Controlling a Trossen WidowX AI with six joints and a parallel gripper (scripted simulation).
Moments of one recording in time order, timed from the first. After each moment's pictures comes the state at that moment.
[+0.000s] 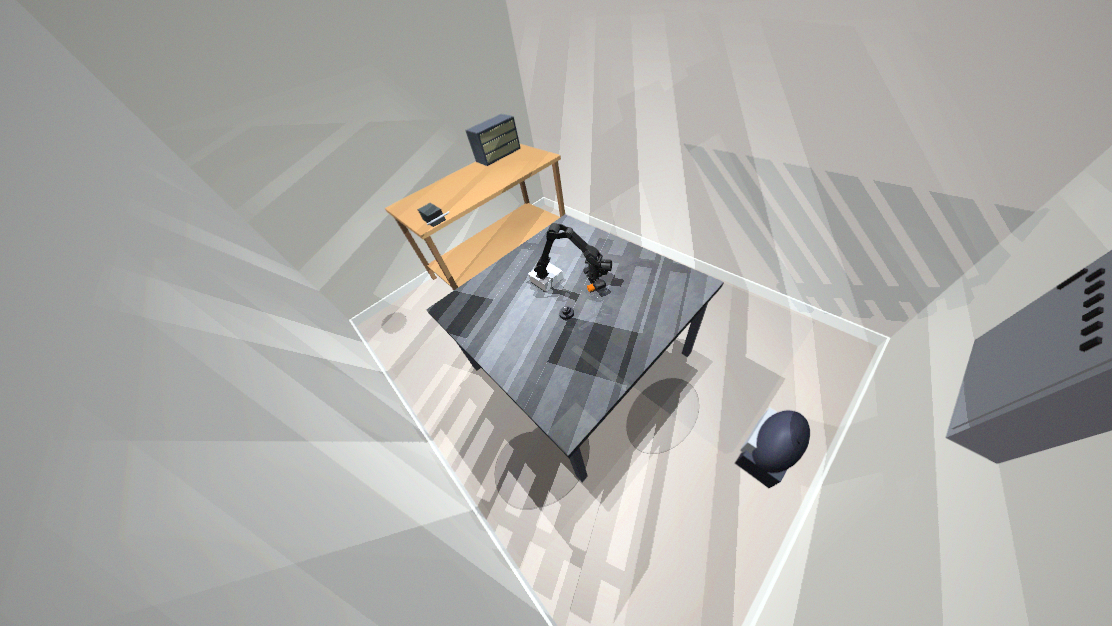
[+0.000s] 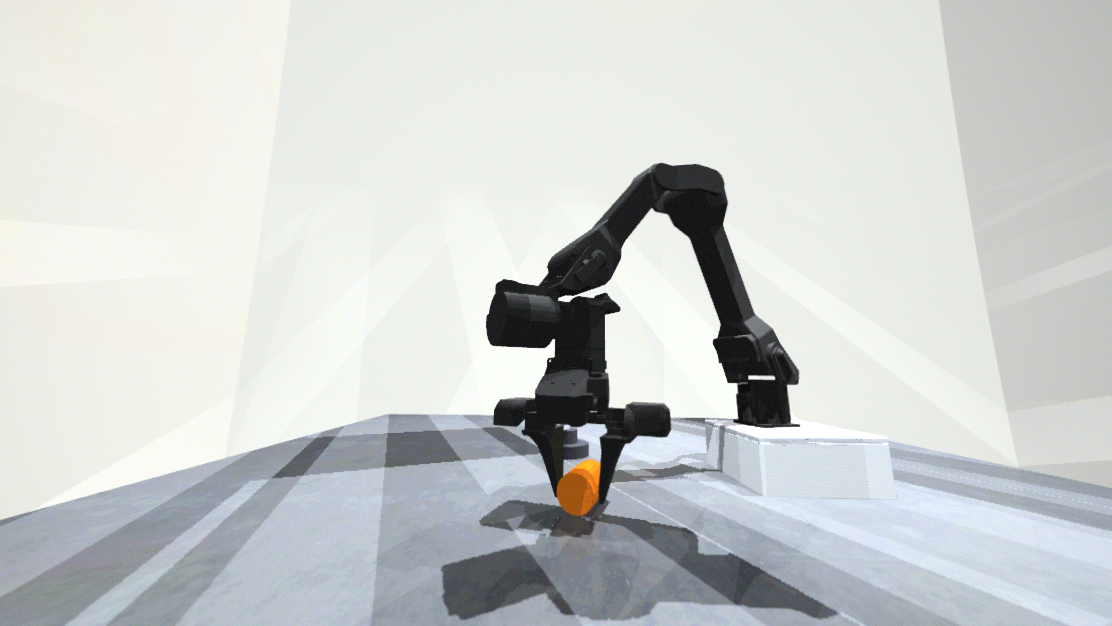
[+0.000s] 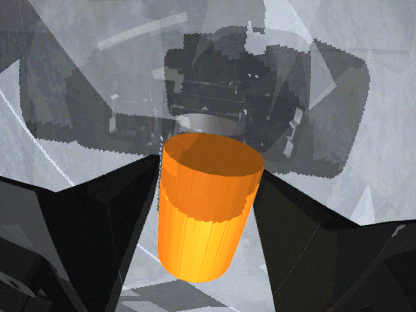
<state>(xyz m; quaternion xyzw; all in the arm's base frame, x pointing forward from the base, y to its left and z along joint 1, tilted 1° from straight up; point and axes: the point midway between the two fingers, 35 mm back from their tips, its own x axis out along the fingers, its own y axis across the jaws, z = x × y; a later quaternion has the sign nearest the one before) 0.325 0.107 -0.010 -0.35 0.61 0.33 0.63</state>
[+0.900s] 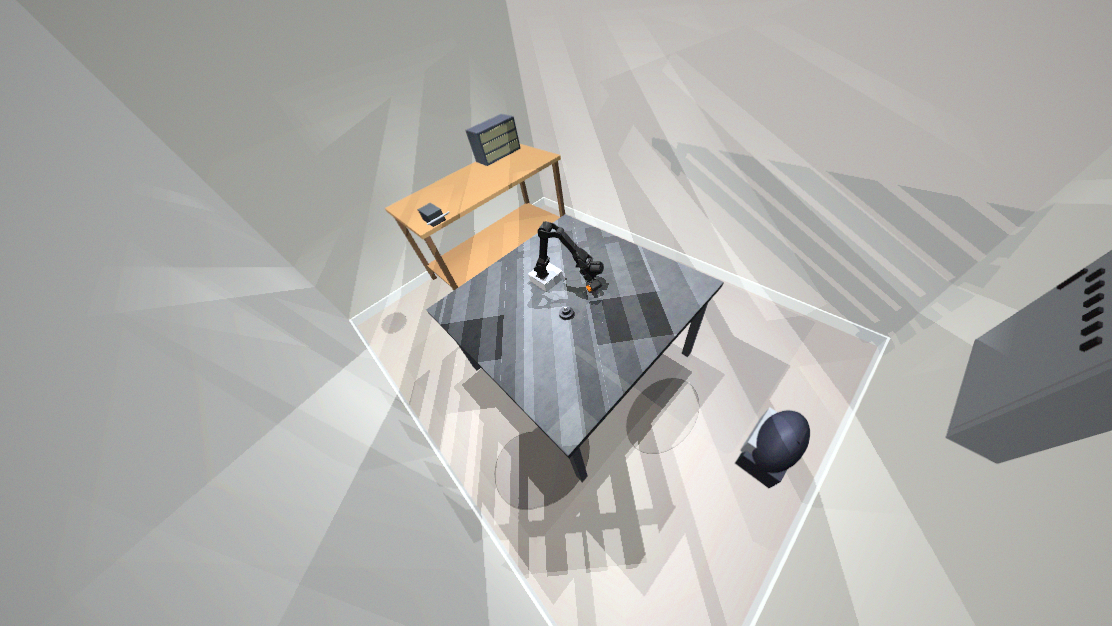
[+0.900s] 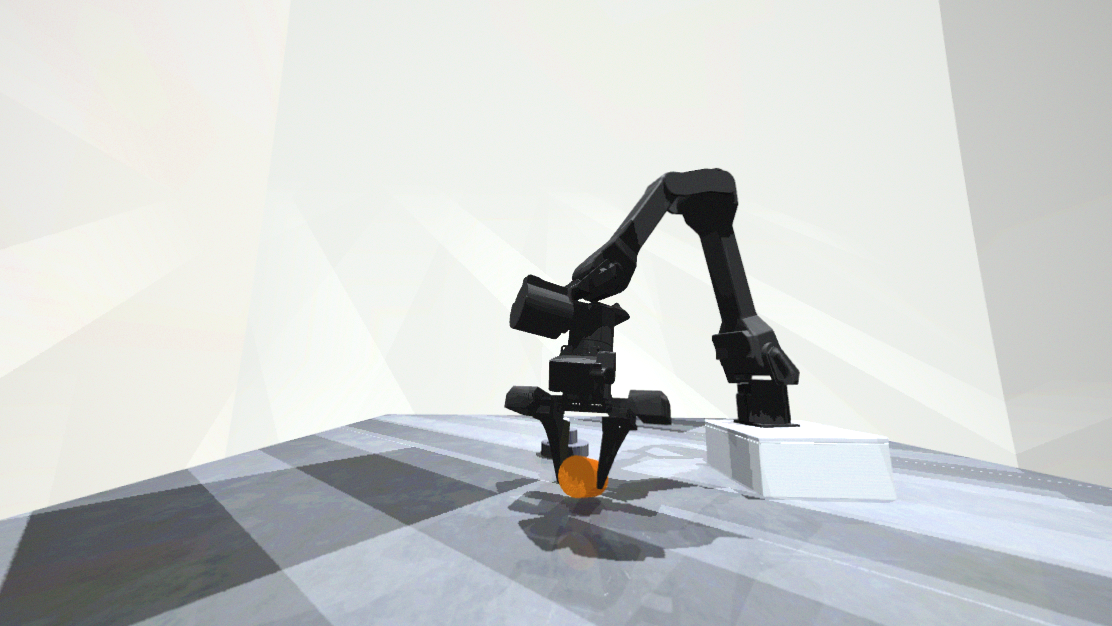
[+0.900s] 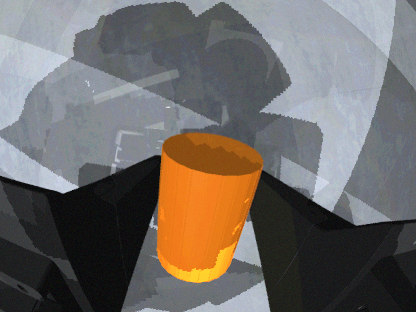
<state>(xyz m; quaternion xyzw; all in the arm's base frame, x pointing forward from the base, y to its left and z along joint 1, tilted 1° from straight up) 0.319 0.095 -0.001 -0.30 0.51 0.38 0.71</state>
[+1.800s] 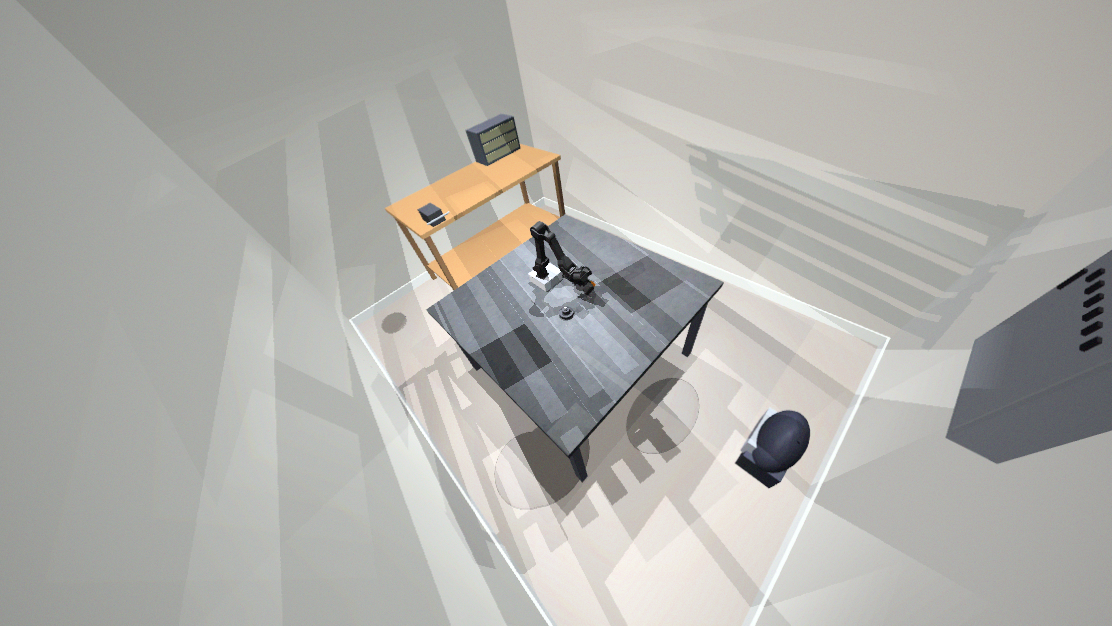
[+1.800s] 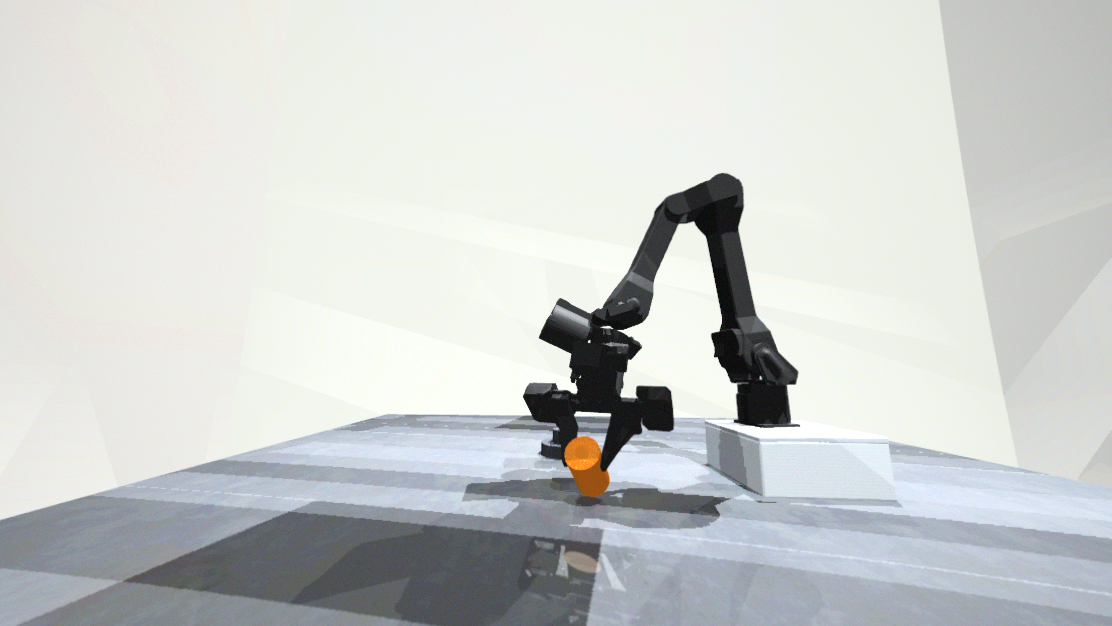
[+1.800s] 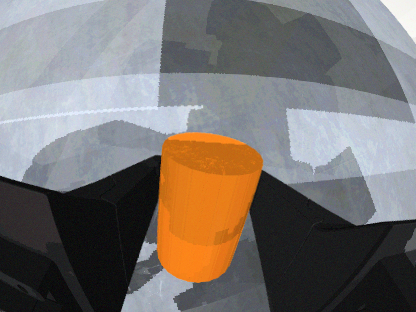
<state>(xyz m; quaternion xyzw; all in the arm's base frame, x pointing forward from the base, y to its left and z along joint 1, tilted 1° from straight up) 0.303 0.070 0.006 -0.21 0.34 0.43 0.81</state>
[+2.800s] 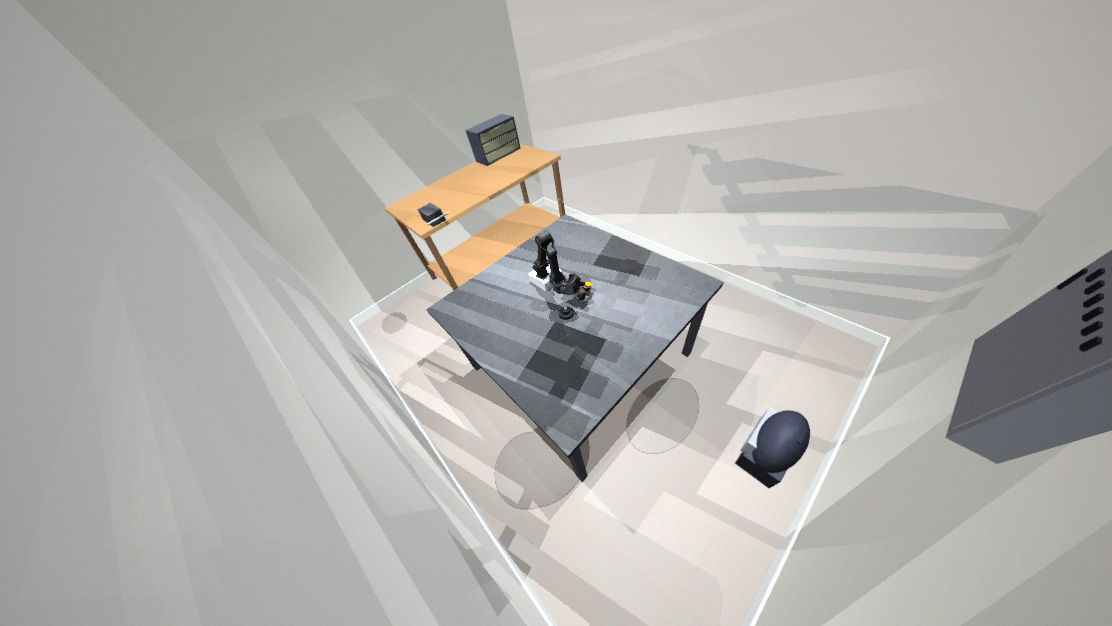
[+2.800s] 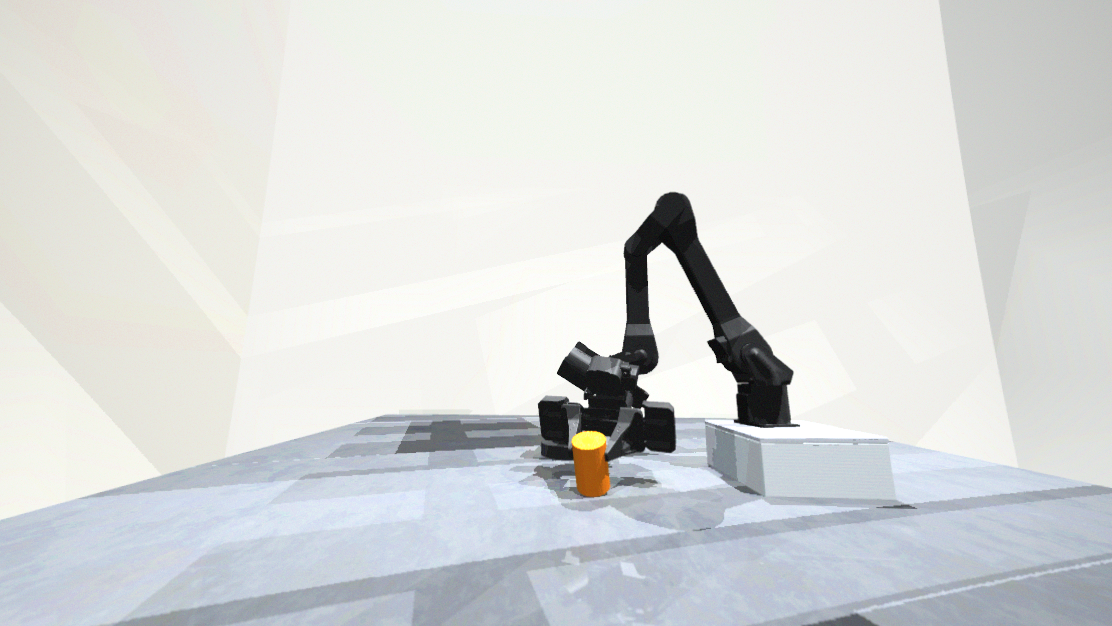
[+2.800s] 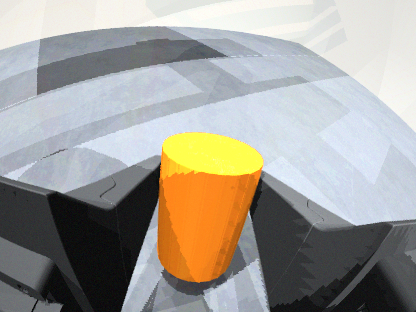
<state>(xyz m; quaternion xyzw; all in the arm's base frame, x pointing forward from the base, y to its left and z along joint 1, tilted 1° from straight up) 0.286 0.043 -0.002 -0.10 0.14 0.47 0.87</state>
